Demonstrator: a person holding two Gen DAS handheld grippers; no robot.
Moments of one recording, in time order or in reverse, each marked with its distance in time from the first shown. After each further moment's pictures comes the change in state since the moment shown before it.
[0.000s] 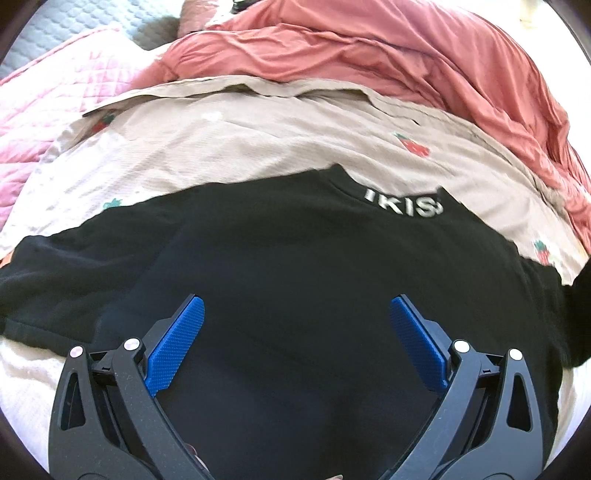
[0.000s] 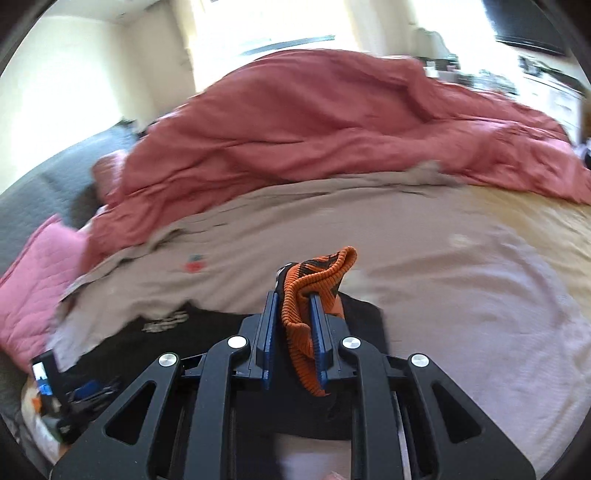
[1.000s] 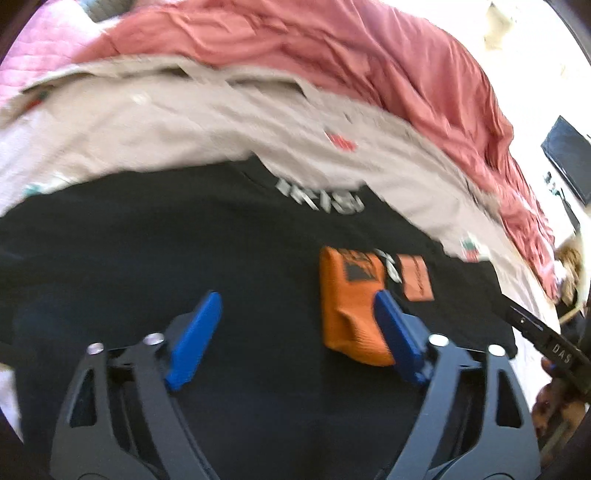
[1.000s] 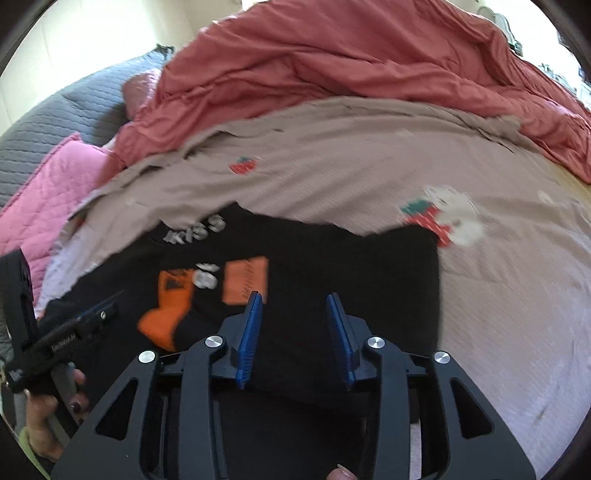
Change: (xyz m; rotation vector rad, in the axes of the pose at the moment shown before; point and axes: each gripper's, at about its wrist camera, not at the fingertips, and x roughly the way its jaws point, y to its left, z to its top) left arm 0.010 -0.029 -0.001 -0.003 0.091 -0.345; right arm 0.065 0.035 -0.074 -0.112 0.220 0.022
